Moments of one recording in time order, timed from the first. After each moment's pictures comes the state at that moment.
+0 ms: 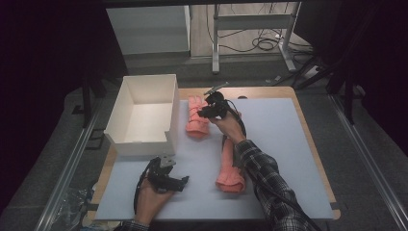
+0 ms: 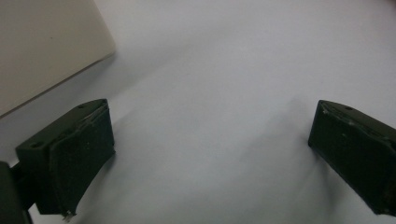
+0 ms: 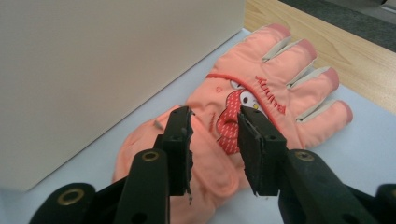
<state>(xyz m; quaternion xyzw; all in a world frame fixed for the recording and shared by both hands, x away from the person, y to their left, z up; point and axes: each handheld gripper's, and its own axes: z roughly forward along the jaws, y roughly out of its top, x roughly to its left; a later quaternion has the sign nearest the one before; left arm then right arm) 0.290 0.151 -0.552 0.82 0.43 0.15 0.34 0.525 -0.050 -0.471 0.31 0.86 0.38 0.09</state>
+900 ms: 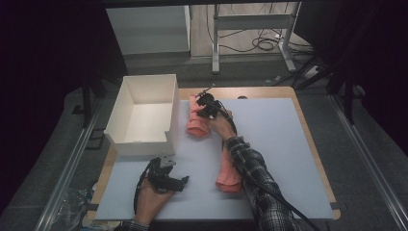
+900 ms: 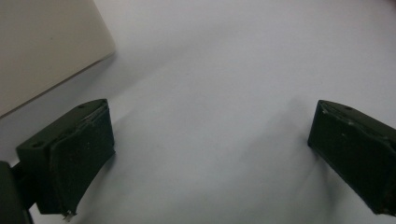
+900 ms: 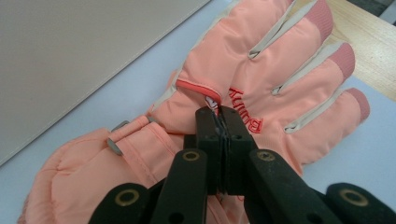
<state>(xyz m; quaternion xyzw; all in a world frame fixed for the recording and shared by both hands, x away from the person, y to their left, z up) 0.290 0.151 -0.552 0.82 0.43 0.15 0.34 0.547 -0.020 -0.501 0.34 0.88 0.31 0.13</state>
